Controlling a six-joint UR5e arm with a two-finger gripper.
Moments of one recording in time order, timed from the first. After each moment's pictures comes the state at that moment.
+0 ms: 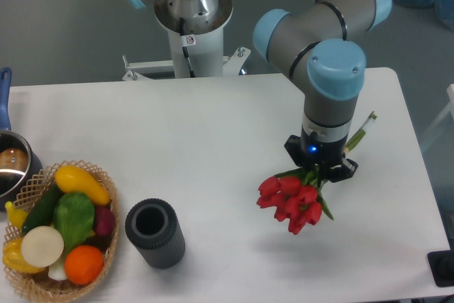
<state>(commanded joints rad) 2.55 -1.97 -1.43 -1.13 1.53 1.16</state>
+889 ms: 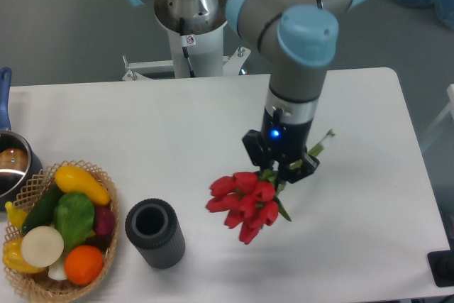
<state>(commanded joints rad) 2.49 -1.81 -1.45 -1.04 1.12 0.88</state>
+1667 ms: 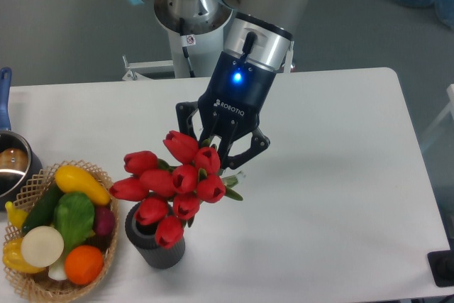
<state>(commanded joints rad) 2.52 -1.83 -1.43 -0.79 0.73 0.64</state>
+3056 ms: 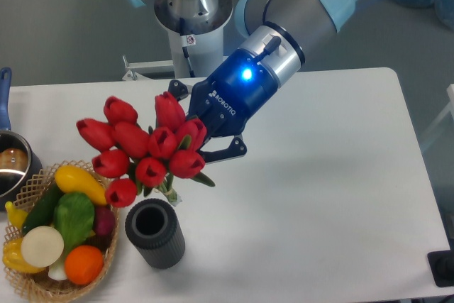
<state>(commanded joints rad) 2.56 -1.90 -1.49 -0.64 0.21 0.61</state>
